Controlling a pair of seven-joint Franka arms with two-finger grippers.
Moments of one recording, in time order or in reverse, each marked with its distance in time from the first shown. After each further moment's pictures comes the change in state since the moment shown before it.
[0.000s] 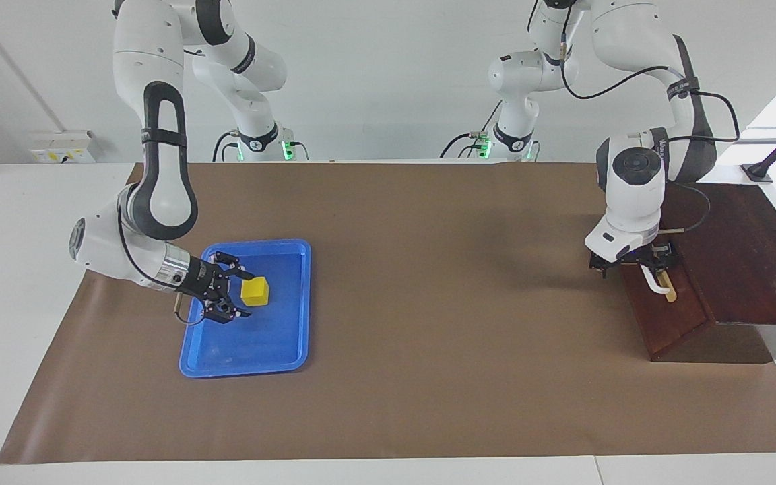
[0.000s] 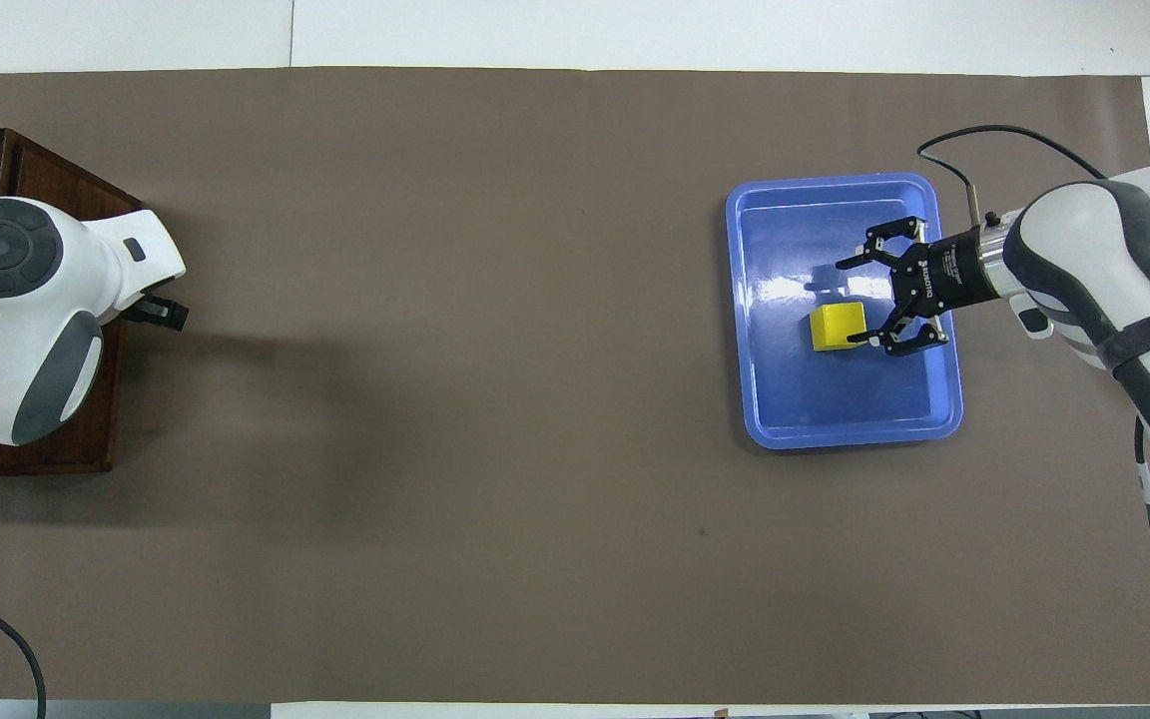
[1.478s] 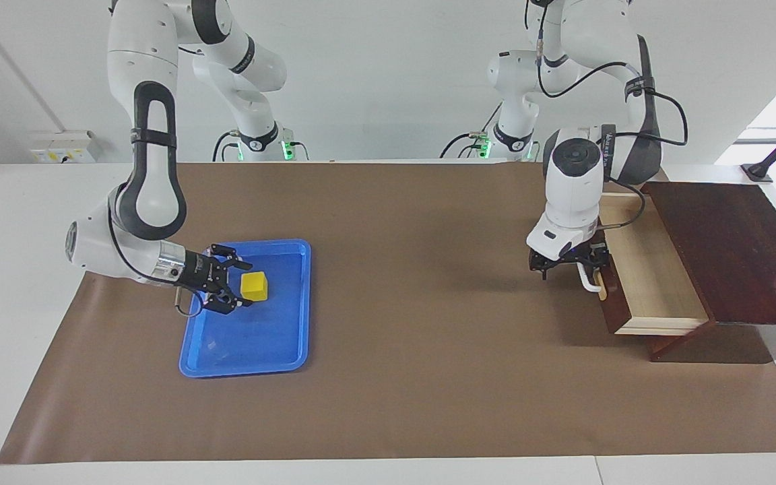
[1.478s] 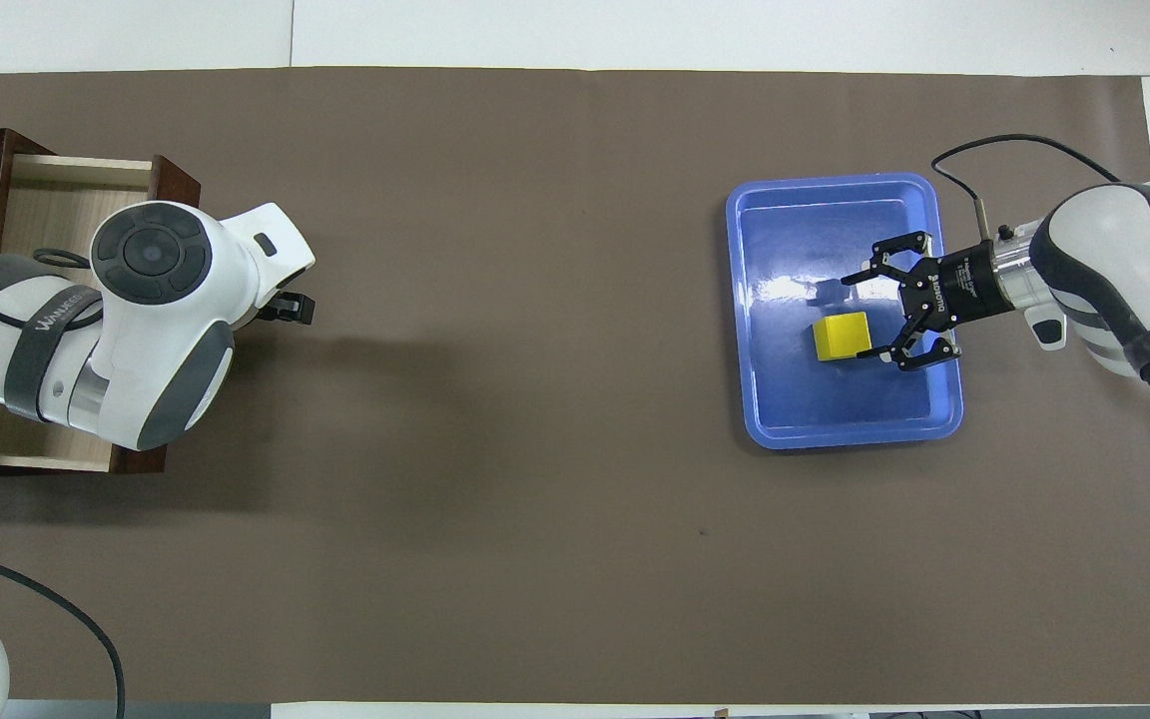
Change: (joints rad) left arm -0.198 0.001 -0.017 0.116 -0.139 -0.166 -0.237; right arm -0.028 -0.009 -0.001 -0.011 0.023 -0.094 -0.074
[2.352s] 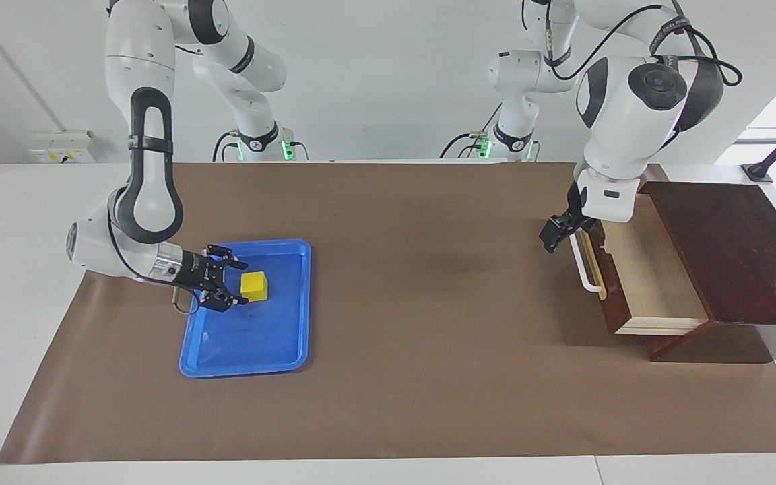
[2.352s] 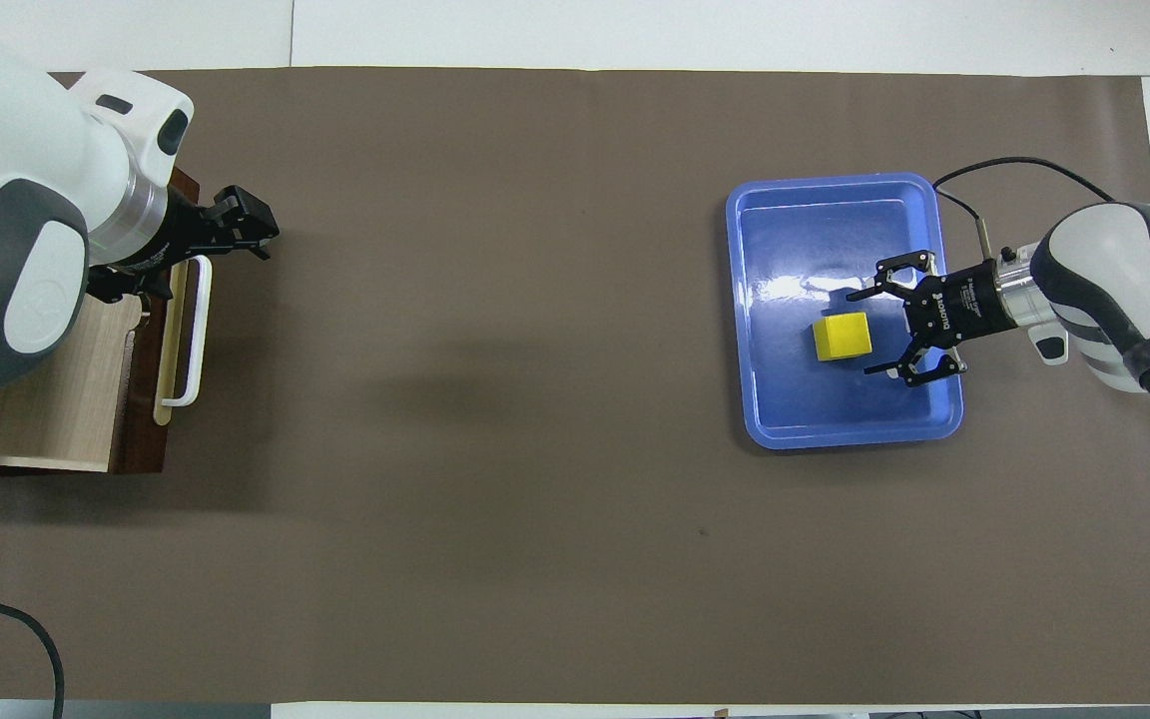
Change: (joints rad) left arm -0.001 -0.023 0.004 0.314 -0.358 -0.346 -0.622; right arm -0.026 -0.001 -0.012 -0.058 0.000 0.029 -0.077
